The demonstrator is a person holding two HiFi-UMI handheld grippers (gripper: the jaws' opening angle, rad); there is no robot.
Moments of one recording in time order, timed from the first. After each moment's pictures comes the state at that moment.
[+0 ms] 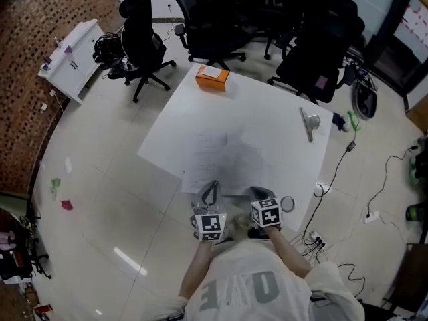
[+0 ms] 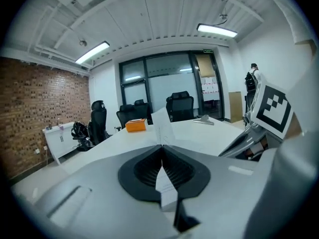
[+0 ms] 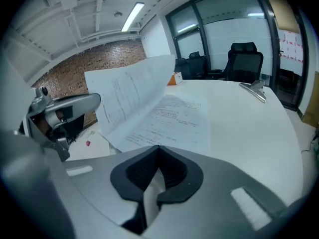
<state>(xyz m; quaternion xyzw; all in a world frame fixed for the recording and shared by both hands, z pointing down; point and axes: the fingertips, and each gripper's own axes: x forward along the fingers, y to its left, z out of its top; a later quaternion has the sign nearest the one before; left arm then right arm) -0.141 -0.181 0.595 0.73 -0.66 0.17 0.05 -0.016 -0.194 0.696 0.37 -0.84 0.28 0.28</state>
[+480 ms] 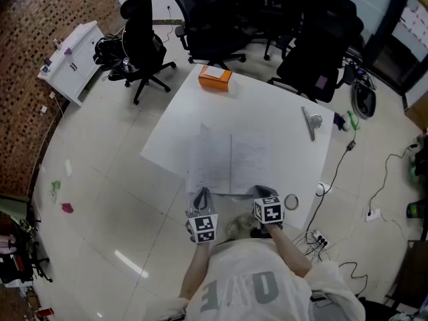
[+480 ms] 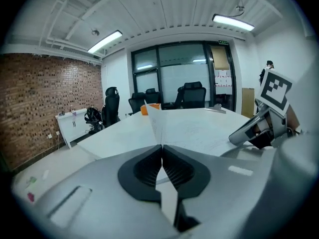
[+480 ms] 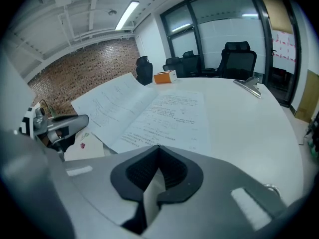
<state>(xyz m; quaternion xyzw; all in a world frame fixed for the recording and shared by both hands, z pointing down) -0.204 -0.146 0.644 0.68 -0.70 0.19 0.11 -0.019 -0.195 0.705 0.40 -0.82 0.29 0.29</state>
